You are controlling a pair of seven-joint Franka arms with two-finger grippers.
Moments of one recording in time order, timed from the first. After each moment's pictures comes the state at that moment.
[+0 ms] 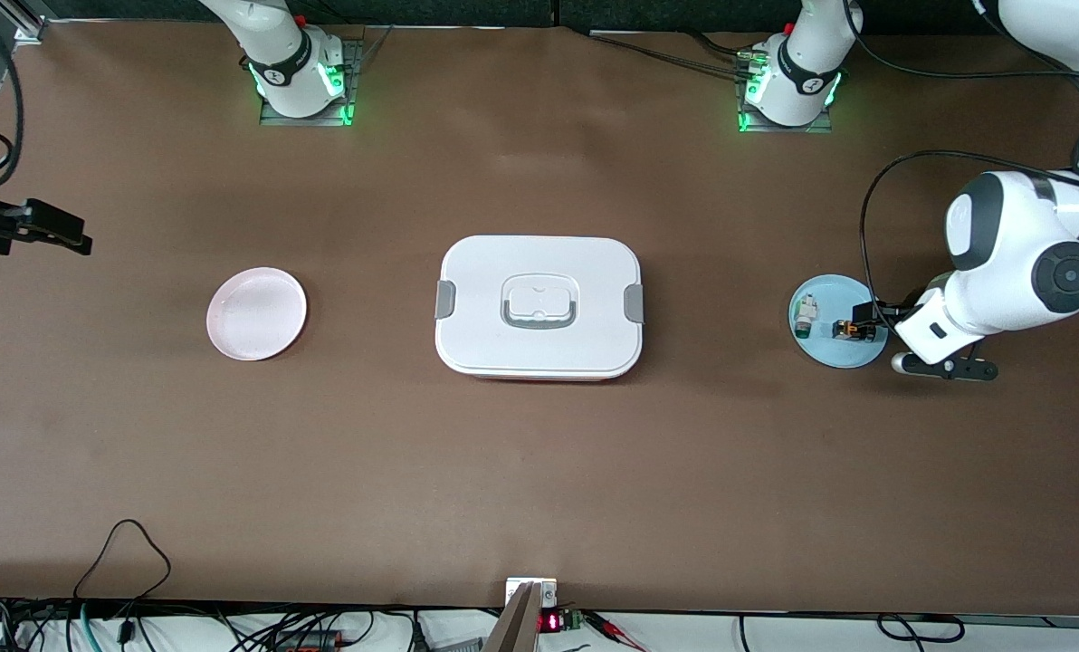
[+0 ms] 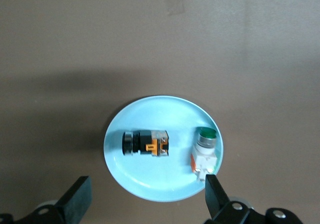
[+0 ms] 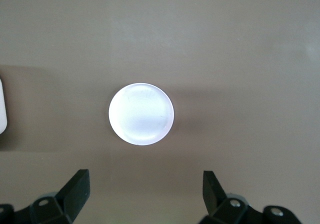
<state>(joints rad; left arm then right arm) 0.15 0.31 -0.10 -1.94 0.08 2.08 0.09 -0.01 0.15 -0.03 -1.45 -0.03 1.52 -0.08</state>
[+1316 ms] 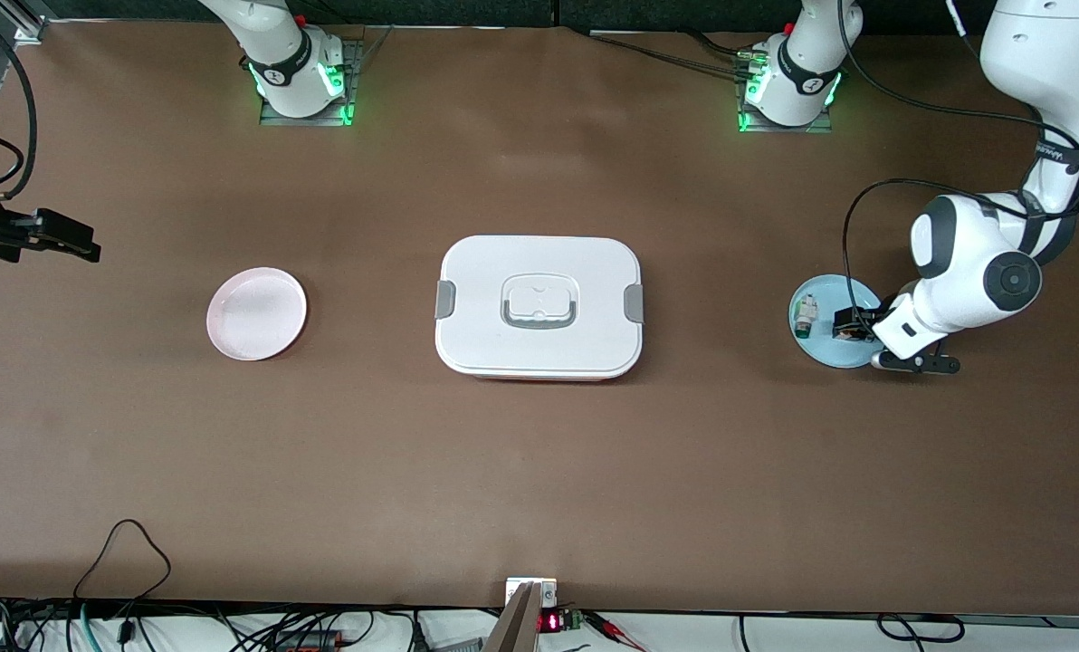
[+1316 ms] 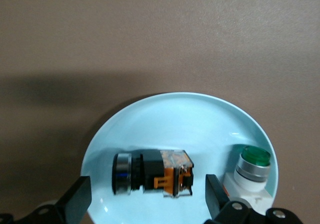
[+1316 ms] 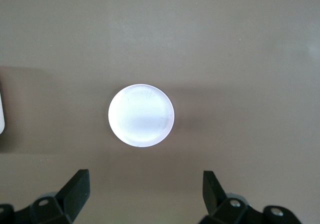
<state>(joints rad) 0.21 0.42 -0.11 -2.11 0.08 2.39 0.11 -0.02 0.17 -0.04 -1.45 -0.04 1.53 -0.07</state>
